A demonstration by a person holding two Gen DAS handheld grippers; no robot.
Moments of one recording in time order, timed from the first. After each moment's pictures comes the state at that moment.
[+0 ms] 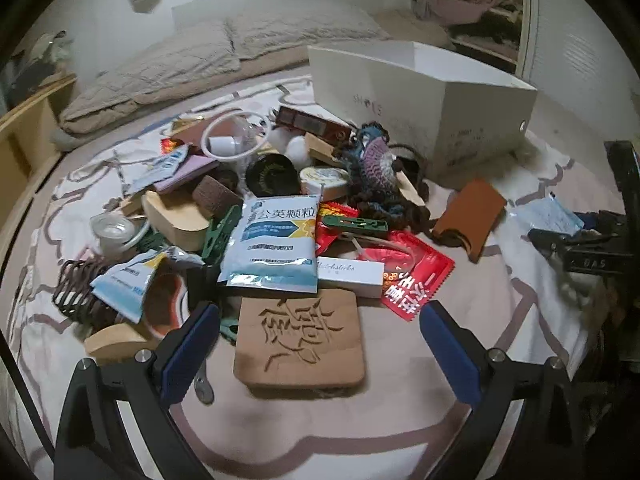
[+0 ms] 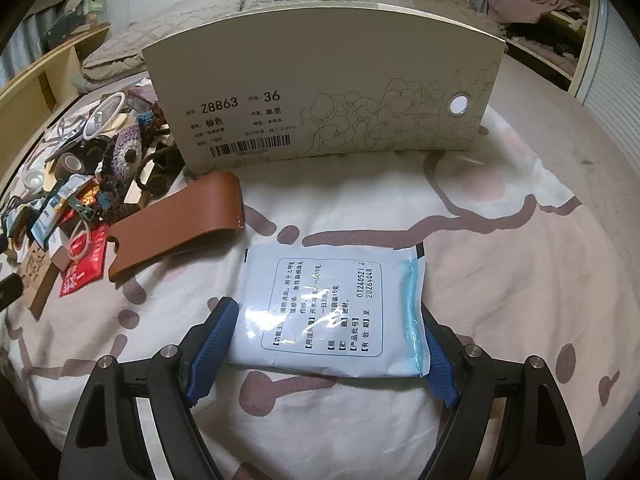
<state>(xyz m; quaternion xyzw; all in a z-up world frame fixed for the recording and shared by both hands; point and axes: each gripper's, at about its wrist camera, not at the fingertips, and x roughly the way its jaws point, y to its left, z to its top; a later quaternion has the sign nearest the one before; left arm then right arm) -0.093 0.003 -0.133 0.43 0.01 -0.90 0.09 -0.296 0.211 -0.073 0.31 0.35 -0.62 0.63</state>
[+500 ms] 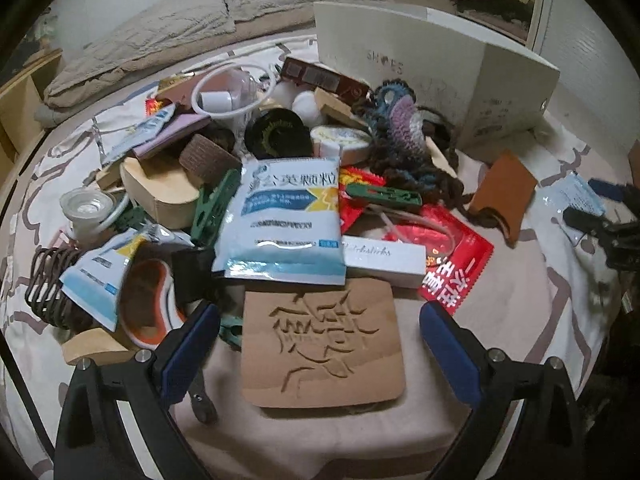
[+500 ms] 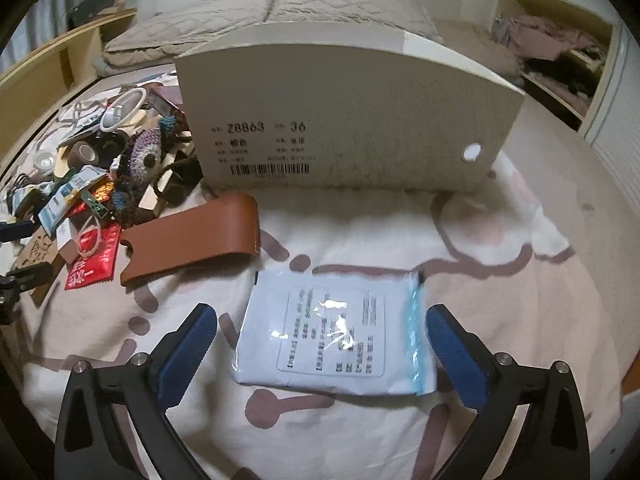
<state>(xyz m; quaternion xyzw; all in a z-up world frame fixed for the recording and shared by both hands) -0.114 -0.014 -0.159 0.48 0.02 -0.87 0.08 -0.282 0.209 -0.057 0.25 0.38 -0.61 0.65</state>
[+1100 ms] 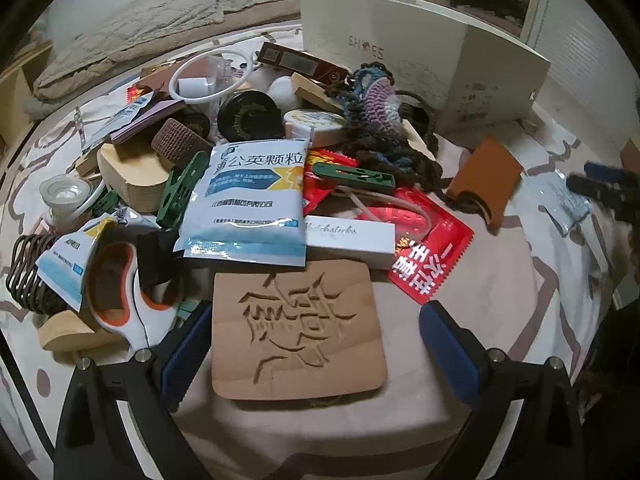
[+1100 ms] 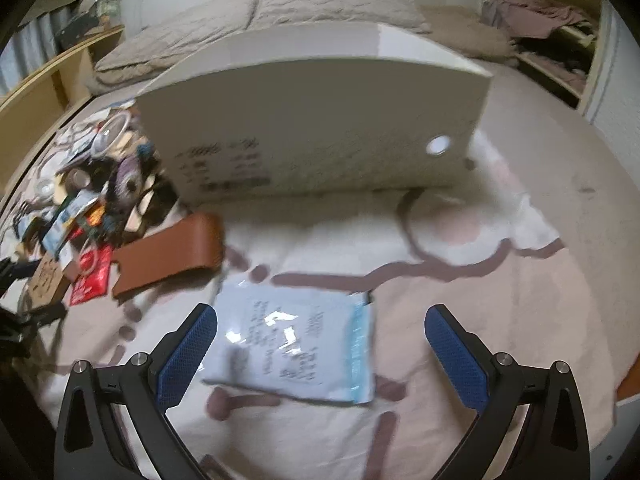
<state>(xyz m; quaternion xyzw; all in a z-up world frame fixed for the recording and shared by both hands) -0.111 -0.003 -0.165 0.49 0.05 -0.87 0.07 -0.311 0.203 -0.051 0.30 0.36 -0.60 0.65</state>
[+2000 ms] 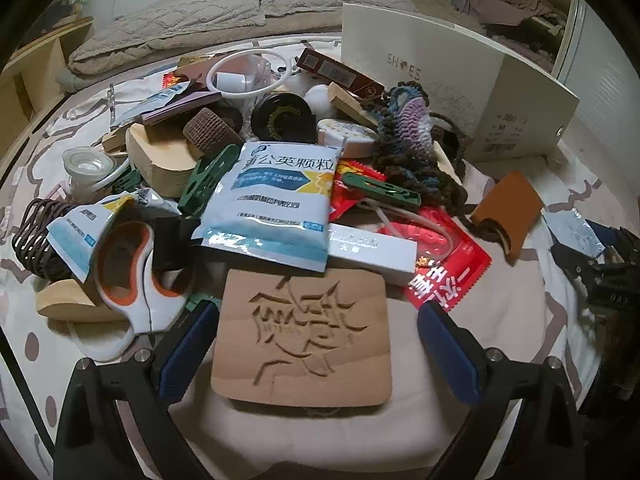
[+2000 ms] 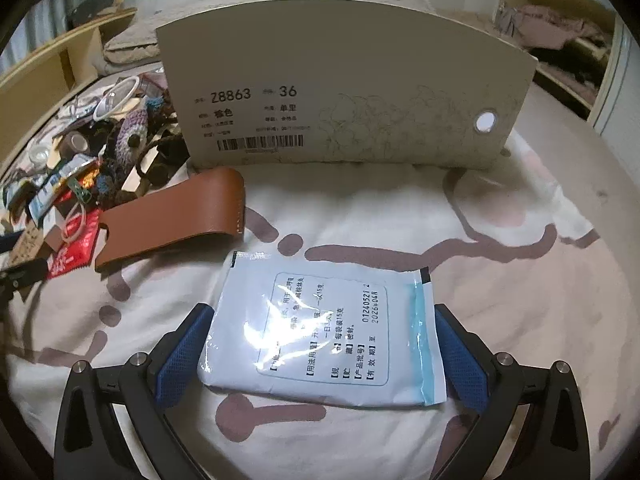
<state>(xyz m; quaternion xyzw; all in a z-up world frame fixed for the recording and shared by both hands) -0.110 -0.003 -0.169 0.46 0.08 -0.87 0.13 -0.288 0.200 -0.088 0.27 0.37 -0.60 0.66</state>
